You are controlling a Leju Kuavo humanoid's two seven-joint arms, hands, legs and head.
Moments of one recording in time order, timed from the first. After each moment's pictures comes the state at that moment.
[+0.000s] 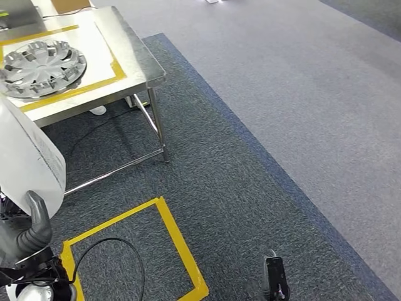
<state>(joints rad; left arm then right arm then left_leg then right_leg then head) 0.18 -0.06 -0.12 -1.93 -0.07 0.56 -0.70 -0.03 0.27 -0.26 -0.48 0.40 -0.33 -0.70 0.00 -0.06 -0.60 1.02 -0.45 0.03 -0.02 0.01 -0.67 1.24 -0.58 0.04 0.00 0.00</state>
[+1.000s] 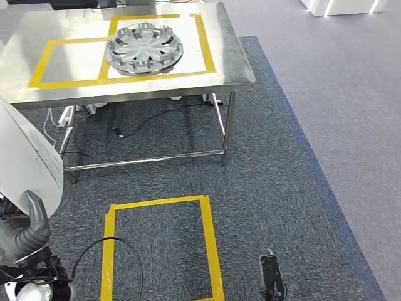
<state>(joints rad) 0.17 -0.06 -0.11 -1.91 -0.06 0.57 -0.70 -0.05 0.25 -0.20 -0.43 0.39 -0.38 -0.70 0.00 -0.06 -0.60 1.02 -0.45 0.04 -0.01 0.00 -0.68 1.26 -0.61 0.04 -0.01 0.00</state>
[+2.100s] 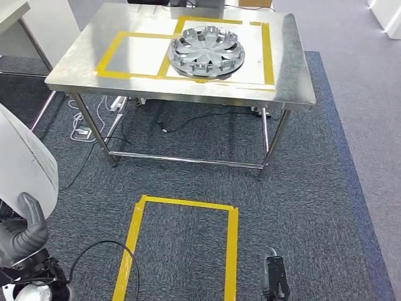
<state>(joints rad) 0.18 -0.05 -0.11 -1.91 -0.08 0.61 -0.70 -0.02 0.24 -0.14 -0.49 0.27 -0.37 -0.70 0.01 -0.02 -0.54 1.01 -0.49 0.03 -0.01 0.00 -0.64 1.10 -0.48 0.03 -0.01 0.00</state>
